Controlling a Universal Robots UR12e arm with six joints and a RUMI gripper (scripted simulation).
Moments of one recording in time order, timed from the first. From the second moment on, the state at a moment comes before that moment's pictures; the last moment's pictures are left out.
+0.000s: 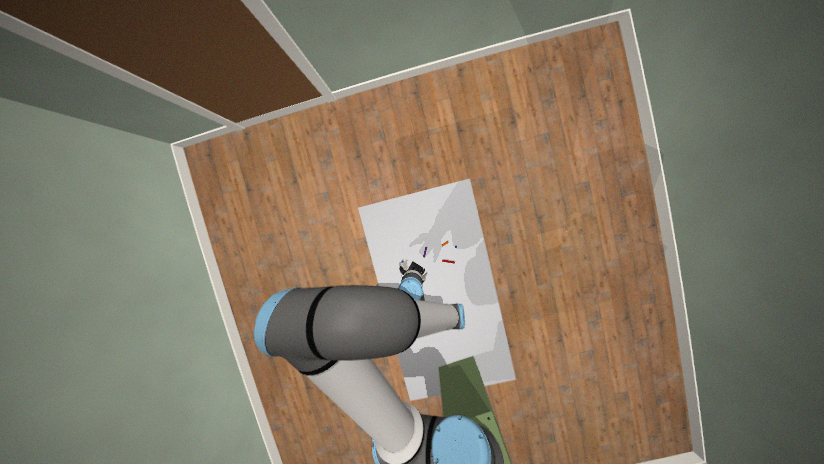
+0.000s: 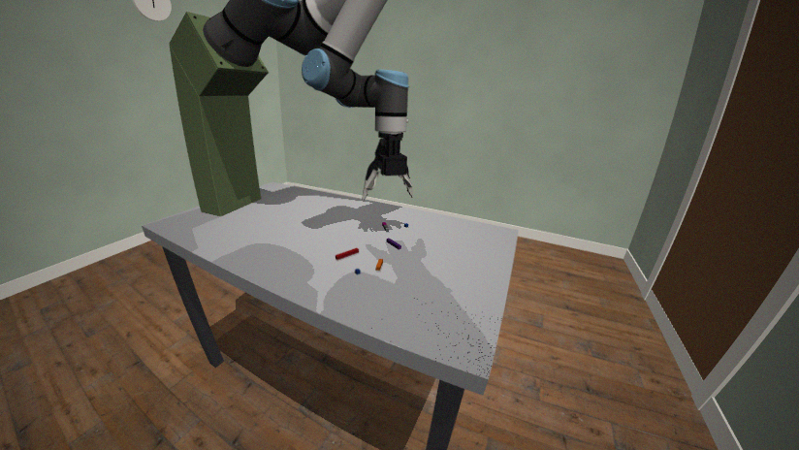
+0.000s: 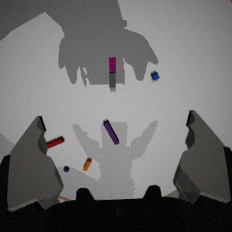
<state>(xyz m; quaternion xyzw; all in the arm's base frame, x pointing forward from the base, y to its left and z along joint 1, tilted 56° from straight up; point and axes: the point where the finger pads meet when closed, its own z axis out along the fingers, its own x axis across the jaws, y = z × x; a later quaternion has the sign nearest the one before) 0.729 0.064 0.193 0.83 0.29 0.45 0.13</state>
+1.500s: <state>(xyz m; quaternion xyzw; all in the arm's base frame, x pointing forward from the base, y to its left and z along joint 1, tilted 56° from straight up) 0.790 -0.149 0.230 0.88 0.10 0.46 0.03</state>
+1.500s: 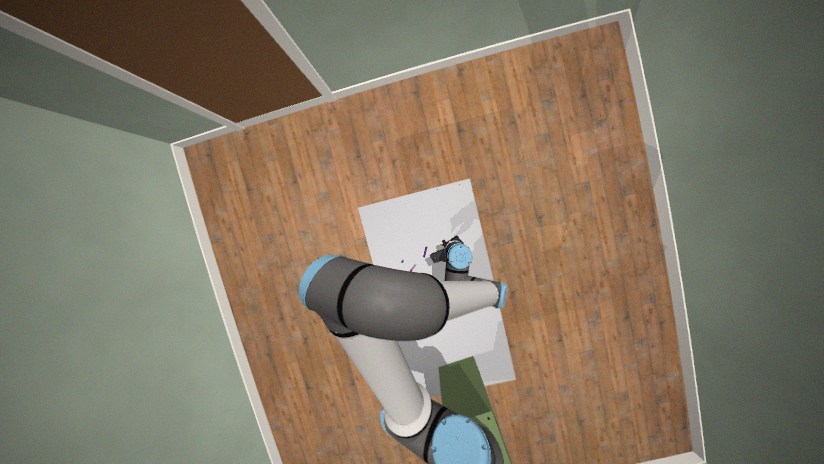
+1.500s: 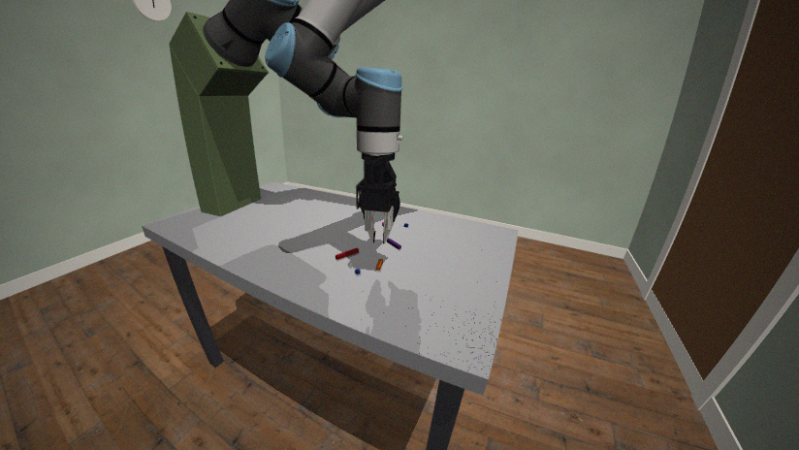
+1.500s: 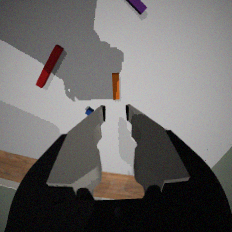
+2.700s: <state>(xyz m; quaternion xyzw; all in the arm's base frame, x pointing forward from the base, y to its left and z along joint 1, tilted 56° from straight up) 0.792 -0.149 0.229 0.88 0.10 0.46 0.03</state>
